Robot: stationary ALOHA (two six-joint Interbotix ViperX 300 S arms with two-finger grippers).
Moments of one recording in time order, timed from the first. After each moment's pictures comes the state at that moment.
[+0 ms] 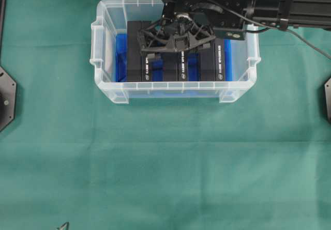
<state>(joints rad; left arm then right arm) -0.10 -0.81 0.40 0.02 1.64 -0.26 -0.23 0.38 -0.10 0.04 1.12 1.29</state>
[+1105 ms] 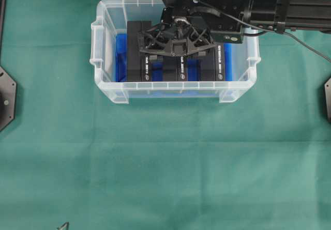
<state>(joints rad) -0.10 -0.81 0.40 0.02 1.64 -0.26 -0.22 0.38 -0.10 0.06 1.15 1.39</state>
